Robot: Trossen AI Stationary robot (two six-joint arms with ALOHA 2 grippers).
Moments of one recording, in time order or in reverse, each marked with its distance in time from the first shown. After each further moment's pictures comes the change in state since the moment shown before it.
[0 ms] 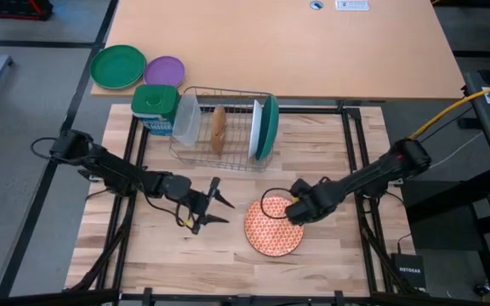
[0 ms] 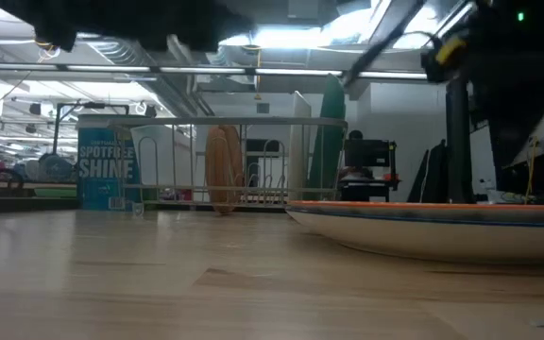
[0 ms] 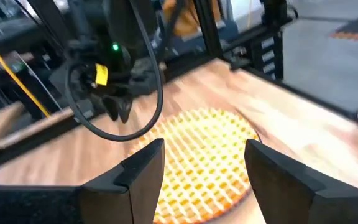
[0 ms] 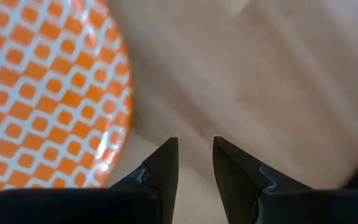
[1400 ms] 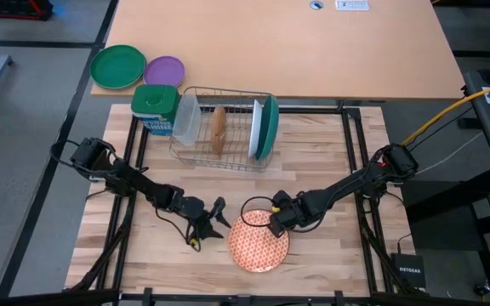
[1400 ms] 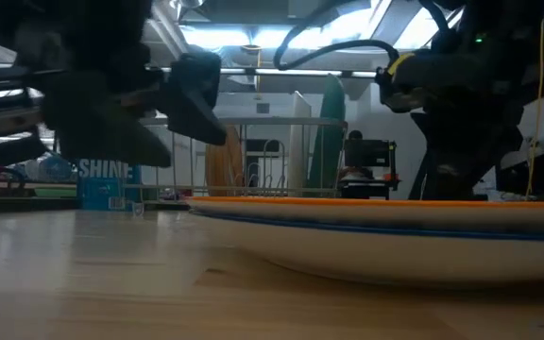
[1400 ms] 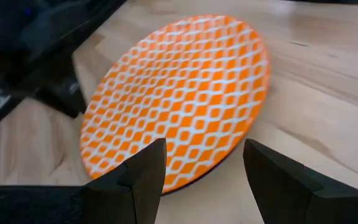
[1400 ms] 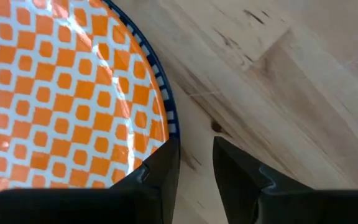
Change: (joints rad) left arm -0.096 0.239 0.000 -0.040 0.003 0.220; right arm 0.000 0.134 -0.030 0.502 -0.017 -0.011
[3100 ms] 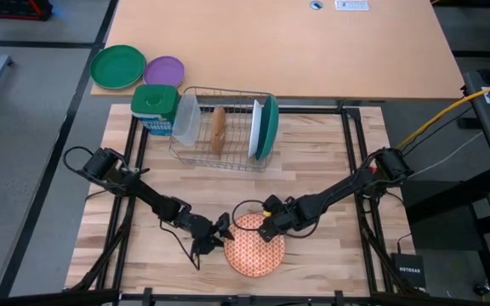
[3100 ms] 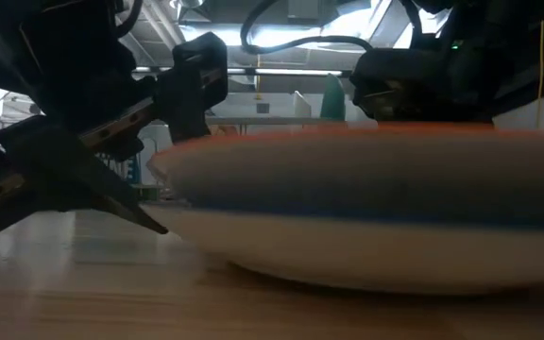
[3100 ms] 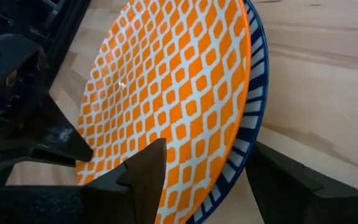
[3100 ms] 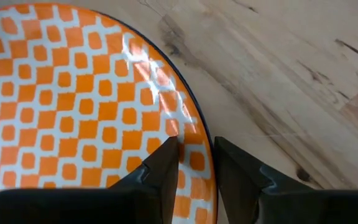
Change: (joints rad) left arm -0.098 0.159 0.120 -0.042 -0.147 0.246; right arm 0.001 0.129 0.003 0.231 0.026 -0.002
